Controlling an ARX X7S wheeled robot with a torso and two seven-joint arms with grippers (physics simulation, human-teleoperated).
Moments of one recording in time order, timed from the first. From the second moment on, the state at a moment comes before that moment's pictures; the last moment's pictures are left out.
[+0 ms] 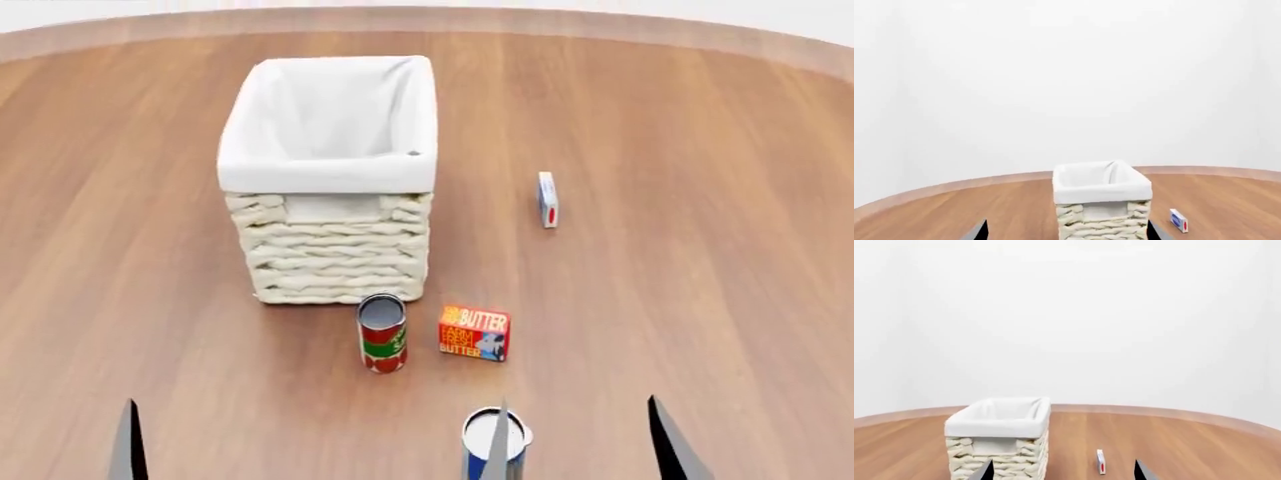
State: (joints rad) left arm 0.19 -0.14 0.13 0.74 -0.01 -0.24 -0.17; right arm -0.14 0.21 -0.11 -0.67 0.18 0.21 0.15
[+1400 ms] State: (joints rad) left arm 0.18 -0.20 0.18 0.76 -0.01 -0.27 -0.25; right arm -0.14 0.28 -0.15 -0.66 0.23 0.19 0.22
